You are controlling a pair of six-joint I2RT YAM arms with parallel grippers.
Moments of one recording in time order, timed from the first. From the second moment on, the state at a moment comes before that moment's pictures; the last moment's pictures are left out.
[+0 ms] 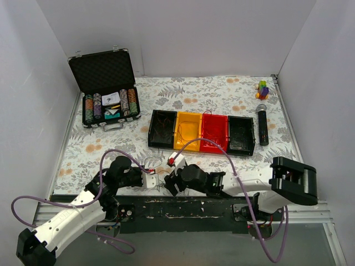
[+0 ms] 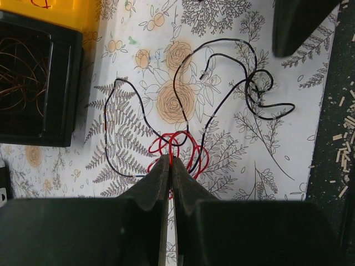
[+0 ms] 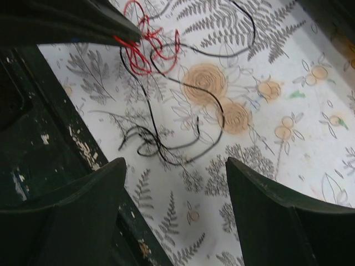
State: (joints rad) left arm -0.66 0.52 0.27 -0.42 0.31 0.86; right arm 1.36 1.41 0.54 0.32 0.24 0.34
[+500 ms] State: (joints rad) left arm -0.66 0.51 0.28 -0.43 0.31 0.84; right arm 1.36 1.66 0.66 0.50 0.17 0.39
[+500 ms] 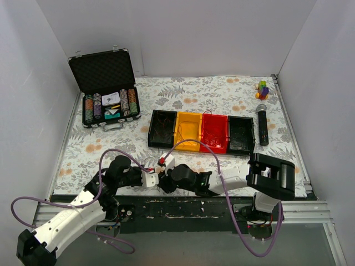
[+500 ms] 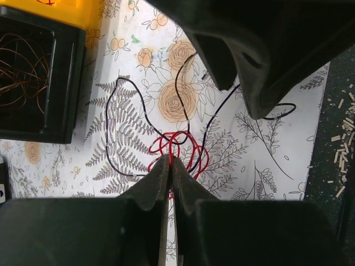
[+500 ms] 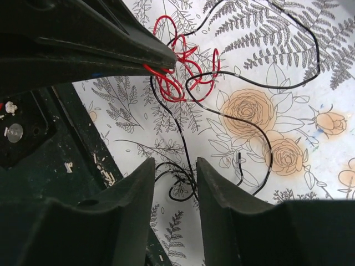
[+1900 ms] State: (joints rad) left arm -0.66 0.52 0.34 -0.46 0.32 0.81; right arm 1.36 1.69 0.58 0.62 0.21 0.43
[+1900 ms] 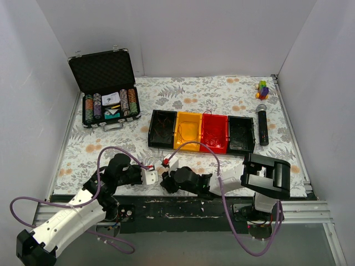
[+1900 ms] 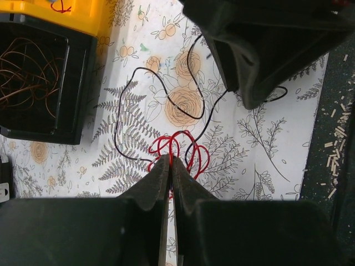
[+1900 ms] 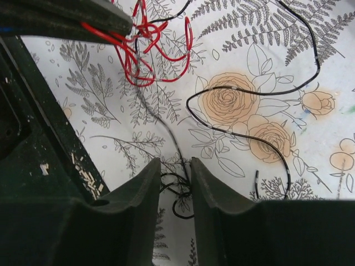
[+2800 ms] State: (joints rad) left arm -0.66 0.52 0.33 -0.47 0.33 0.86; right arm 0.94 0.63 0.67 0.16 0.63 0.14
